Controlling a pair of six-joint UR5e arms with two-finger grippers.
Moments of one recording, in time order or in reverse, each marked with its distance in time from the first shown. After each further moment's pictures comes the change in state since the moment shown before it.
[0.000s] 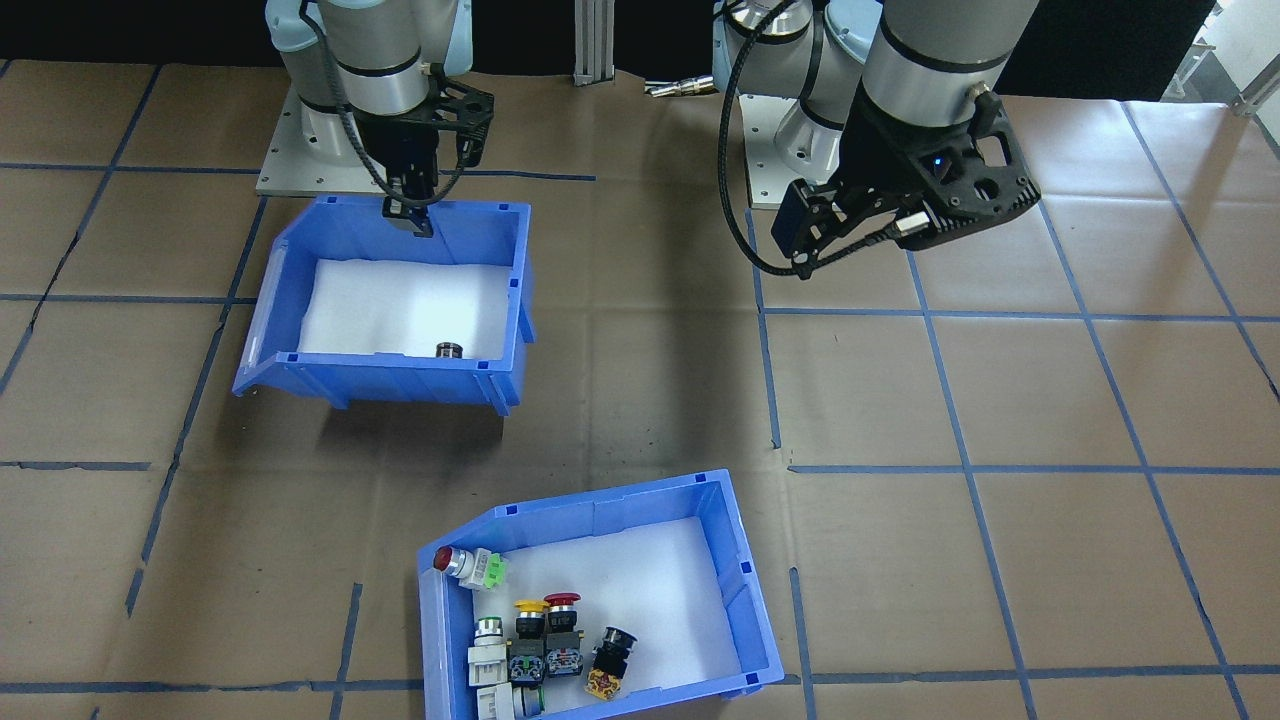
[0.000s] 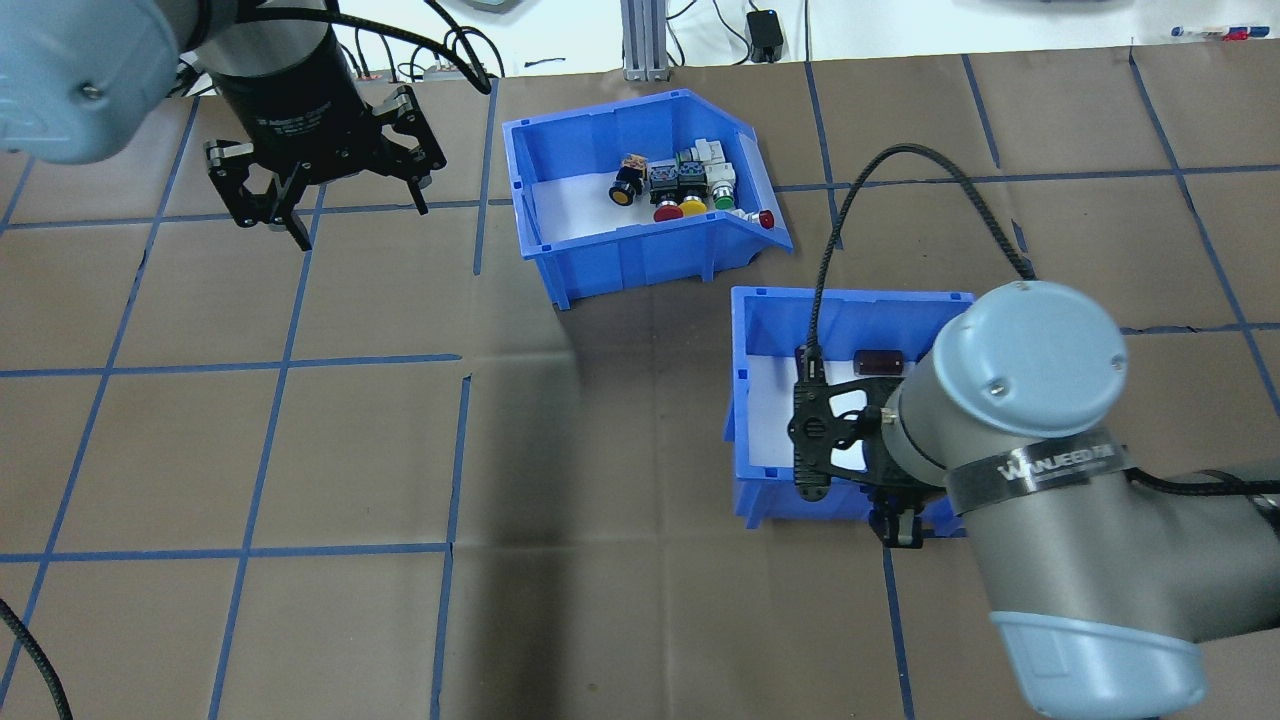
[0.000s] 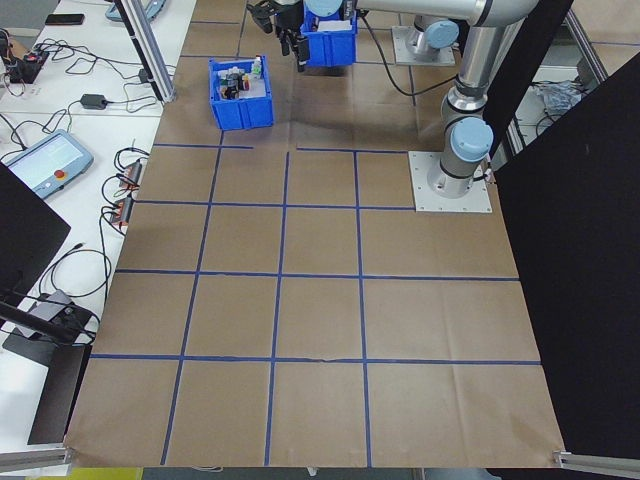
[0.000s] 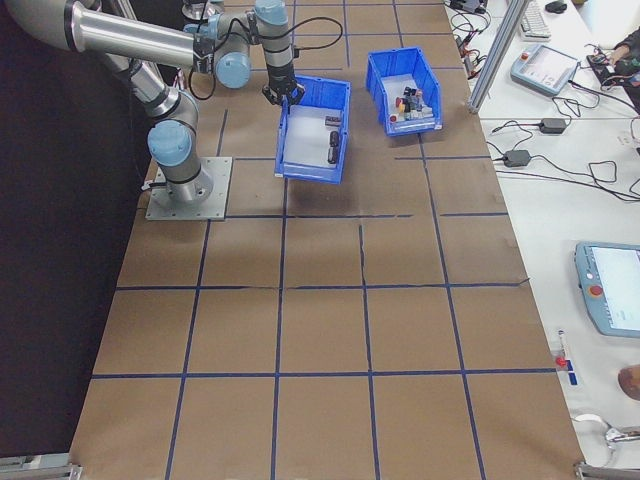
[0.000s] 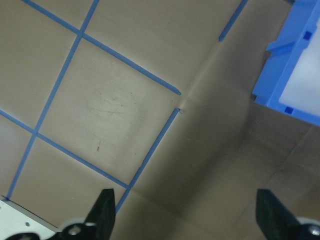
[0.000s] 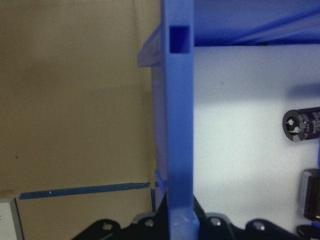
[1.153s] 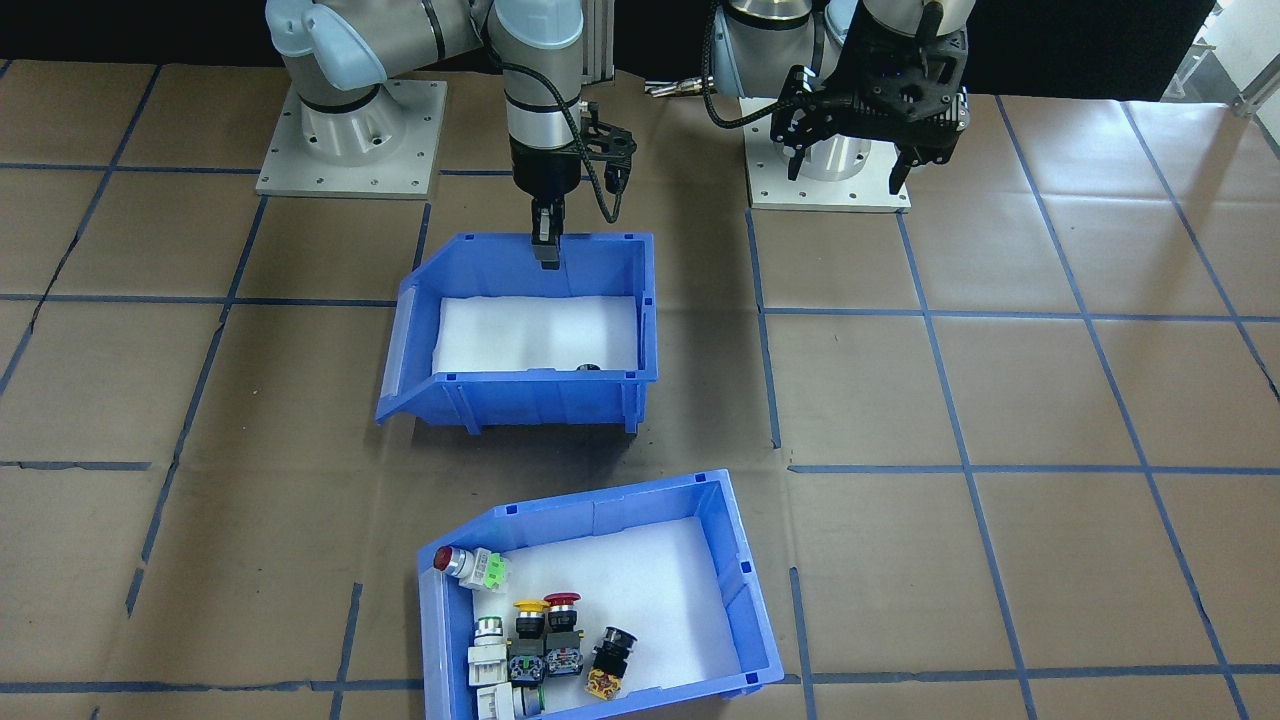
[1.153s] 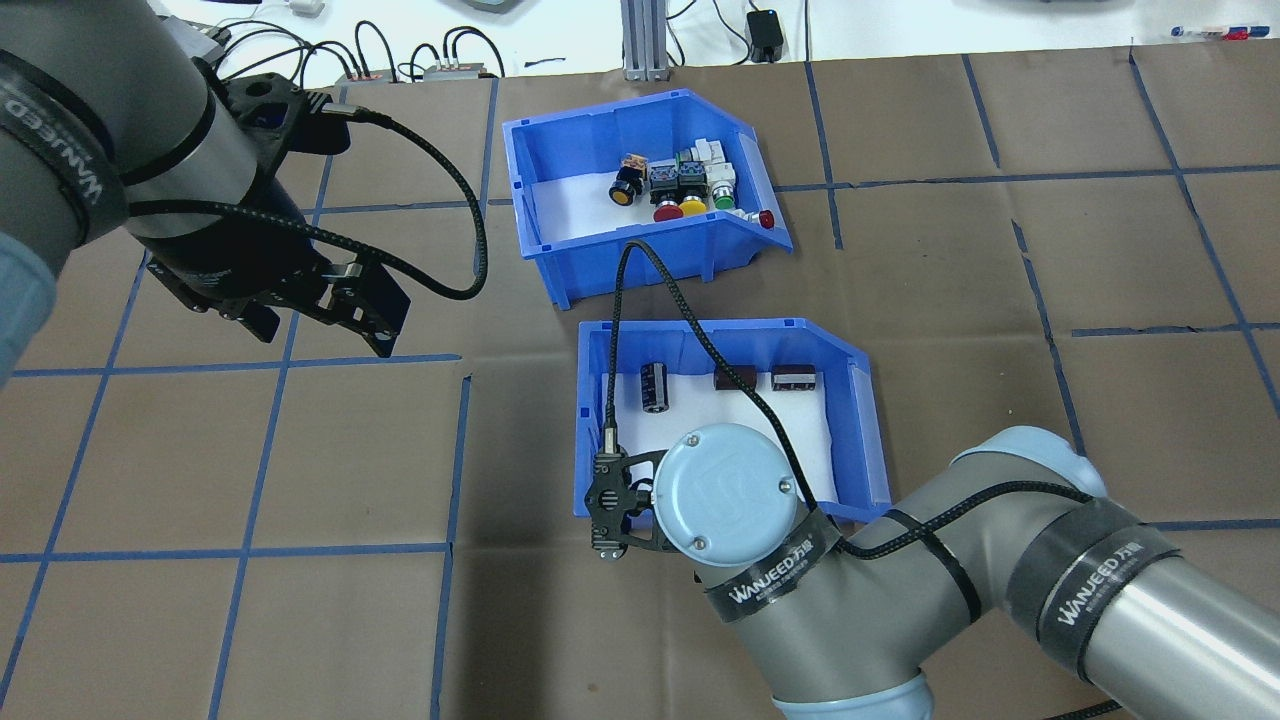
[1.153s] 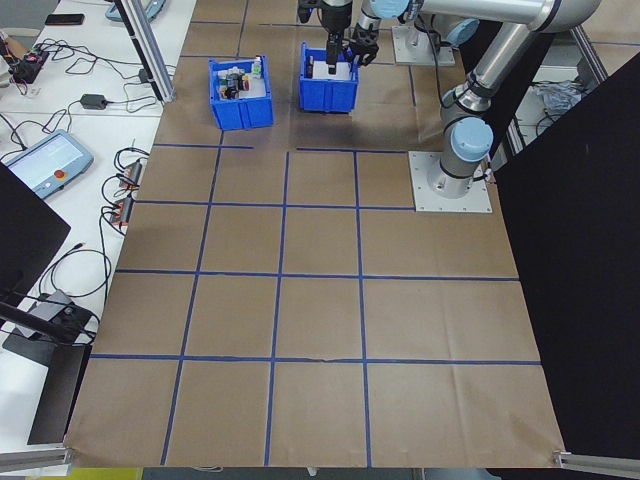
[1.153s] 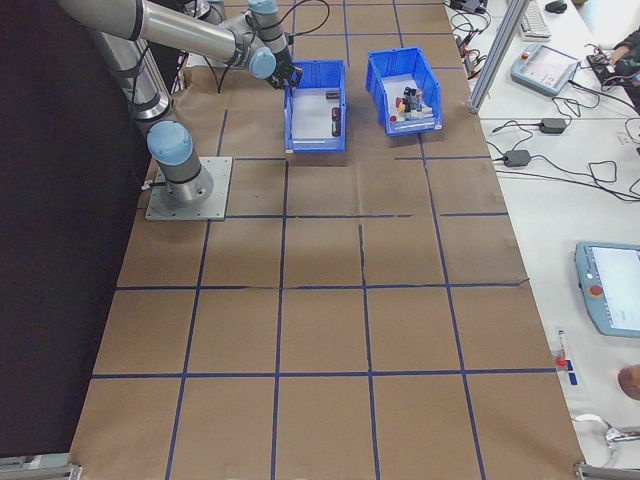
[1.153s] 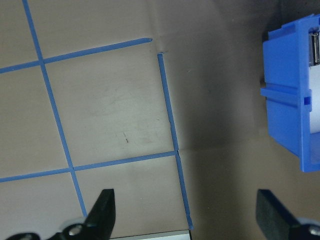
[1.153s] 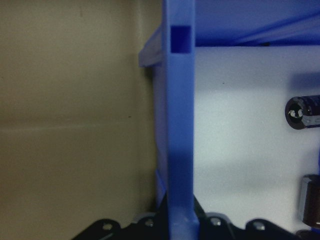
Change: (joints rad) left arm 0.050 0.223 -0.248 0.028 -0.049 0.454; right arm 0.344 0.265 -0.011 -0.345 -0.069 0.310
